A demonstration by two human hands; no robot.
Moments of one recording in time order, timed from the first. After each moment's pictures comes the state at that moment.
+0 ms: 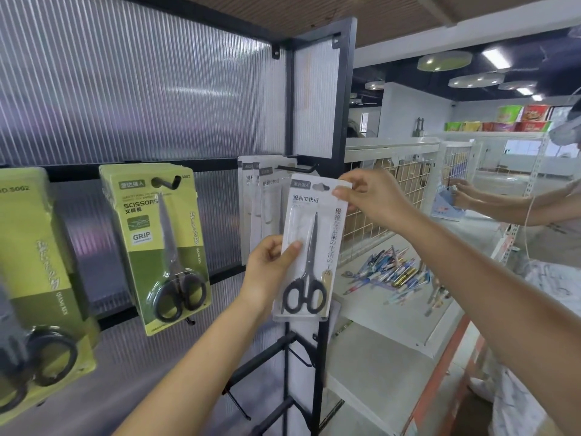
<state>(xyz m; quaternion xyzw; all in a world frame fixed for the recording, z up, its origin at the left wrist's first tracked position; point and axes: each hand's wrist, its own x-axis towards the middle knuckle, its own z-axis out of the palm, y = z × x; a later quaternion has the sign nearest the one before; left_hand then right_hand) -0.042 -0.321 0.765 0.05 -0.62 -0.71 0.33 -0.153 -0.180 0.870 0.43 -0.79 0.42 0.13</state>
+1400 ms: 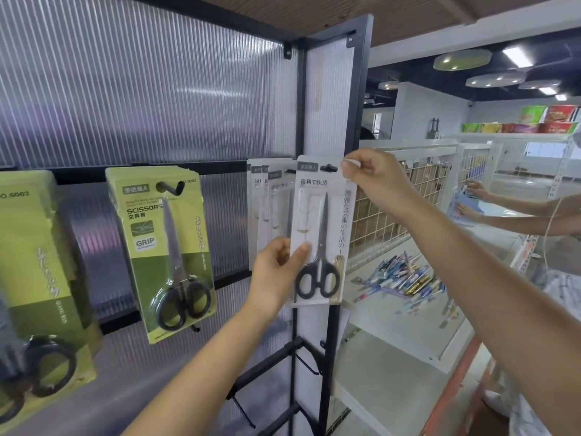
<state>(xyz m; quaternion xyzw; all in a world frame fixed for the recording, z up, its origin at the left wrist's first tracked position) -0.048 -0.328 0.769 0.06 -0.71 -0.59 0.39 -0.158 -0.202 0.893 0.43 -0.74 0.50 0.13</state>
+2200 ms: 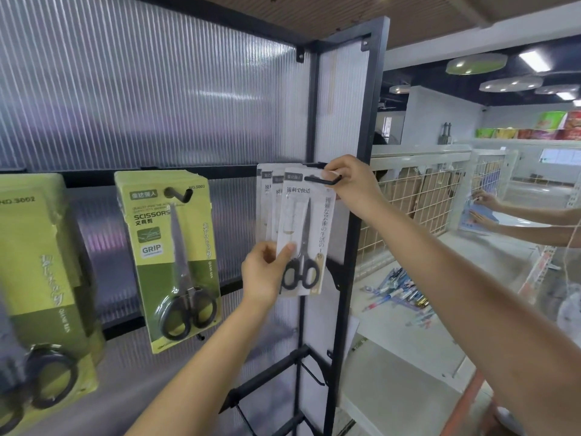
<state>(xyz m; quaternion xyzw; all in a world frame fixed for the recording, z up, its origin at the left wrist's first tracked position) -0.072 -0.364 0.760 0.20 -0.69 -0.55 0.44 -0.187 -0.263 0.883 0.40 -0.73 0.55 0.09</state>
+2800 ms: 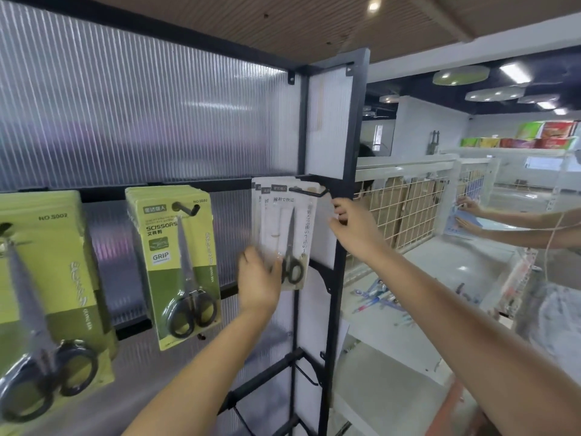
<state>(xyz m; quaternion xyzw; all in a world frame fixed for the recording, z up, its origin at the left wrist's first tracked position) -0.060 -0.353 0.765 0.29 -0.77 -0.38 0.41 -0.173 -0.229 0.844 0.38 -0.82 0.40 0.14</state>
